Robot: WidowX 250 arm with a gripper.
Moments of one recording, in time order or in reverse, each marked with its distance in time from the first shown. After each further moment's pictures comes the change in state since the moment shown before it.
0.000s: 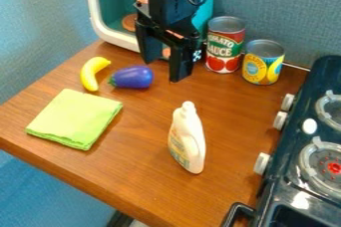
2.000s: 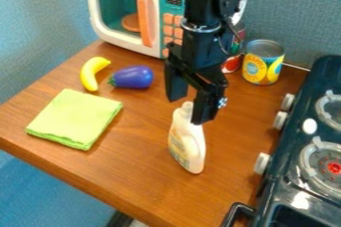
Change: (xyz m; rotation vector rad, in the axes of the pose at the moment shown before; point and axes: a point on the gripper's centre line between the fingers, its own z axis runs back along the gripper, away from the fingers) arm -0.002 -0.043 -0.039 -0.018 0.133 -0.125
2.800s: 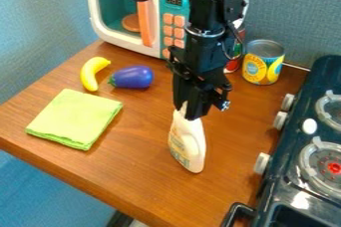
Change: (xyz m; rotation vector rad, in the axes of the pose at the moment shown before) arm 0.005 0.000 -0.004 0.016 0.006 0.038
